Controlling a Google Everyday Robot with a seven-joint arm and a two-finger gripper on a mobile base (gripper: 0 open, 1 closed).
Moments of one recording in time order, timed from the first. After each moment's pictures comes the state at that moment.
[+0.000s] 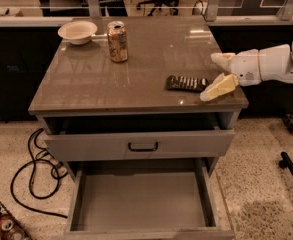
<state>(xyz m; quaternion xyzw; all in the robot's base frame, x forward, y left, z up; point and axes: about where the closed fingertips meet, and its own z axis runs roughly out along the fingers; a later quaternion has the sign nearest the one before) 0.660 -0.195 0.833 -0.49 0.69 0.27 0.45</state>
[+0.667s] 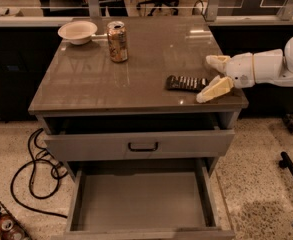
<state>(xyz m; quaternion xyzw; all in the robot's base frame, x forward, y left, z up) 0.669 -0.185 0.820 -0.50 0.68 0.29 0.46</state>
